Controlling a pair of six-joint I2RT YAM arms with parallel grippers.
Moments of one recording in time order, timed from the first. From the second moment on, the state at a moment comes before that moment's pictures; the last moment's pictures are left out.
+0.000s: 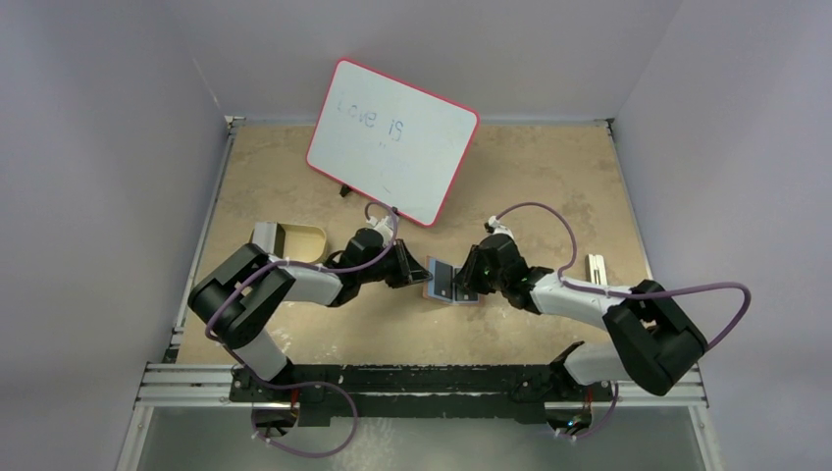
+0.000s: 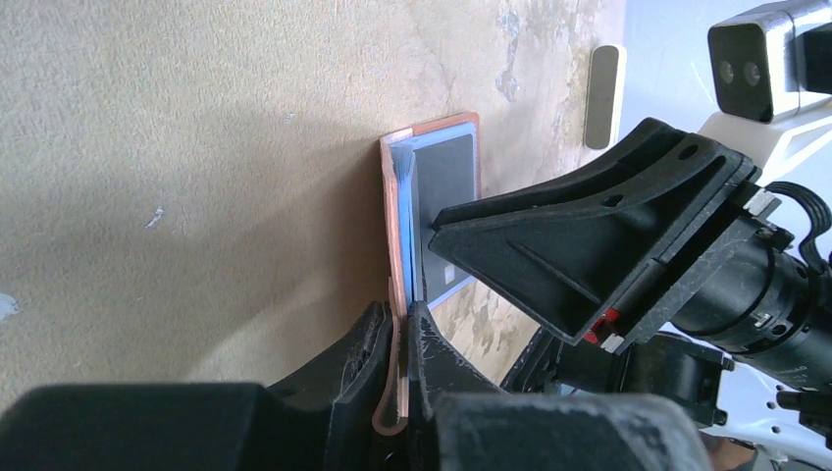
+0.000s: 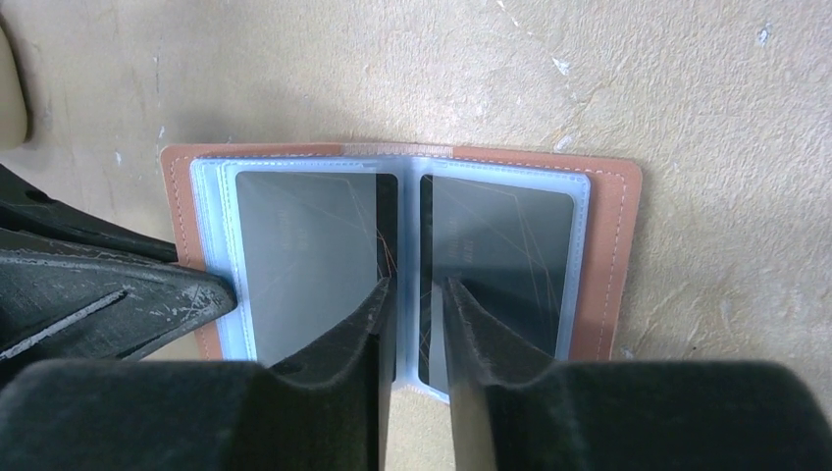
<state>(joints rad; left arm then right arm) -0.69 1.65 0.54 0.58 0.34 -1.01 0.64 1.35 0.48 0.08 0.03 0.82</state>
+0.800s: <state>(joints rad) -0.71 1.47 0.55 0.38 0.28 -1.01 0.85 1.32 0.68 -0.14 0.04 0.88</state>
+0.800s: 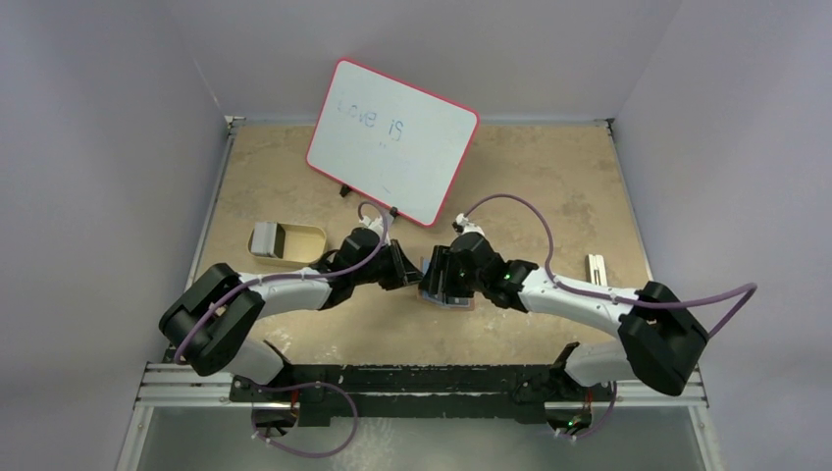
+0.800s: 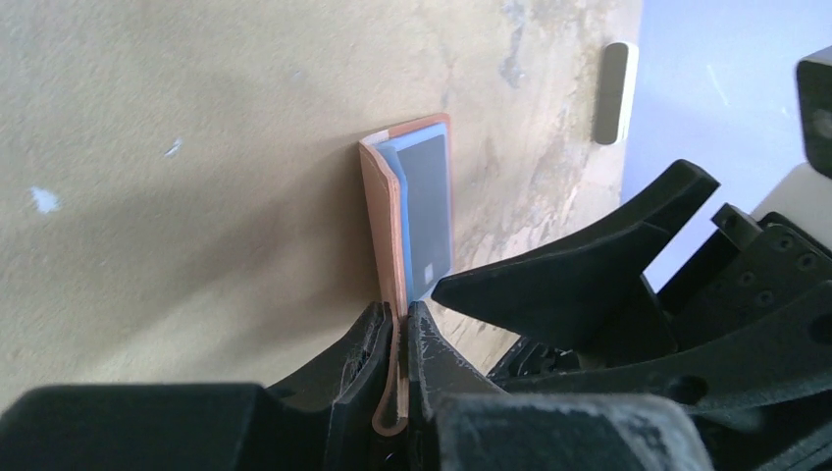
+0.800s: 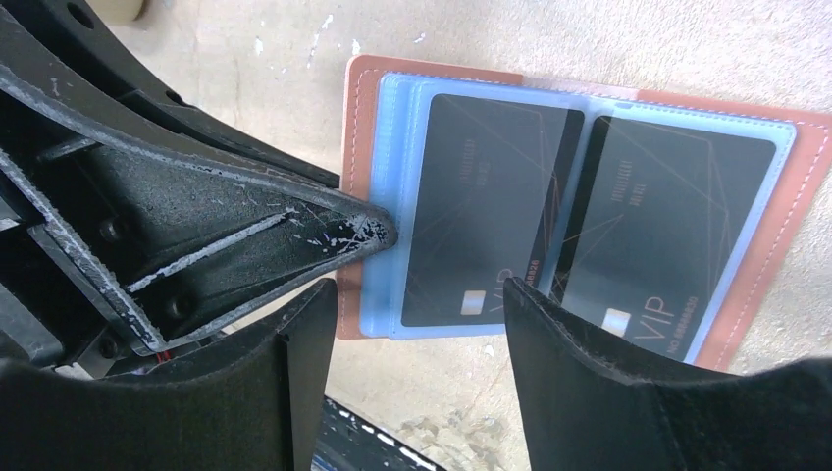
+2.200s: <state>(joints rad) -0.72 1.43 0.60 0.16 0.23 -0.95 0.88 1.39 0.74 -0.22 0.12 0.92</state>
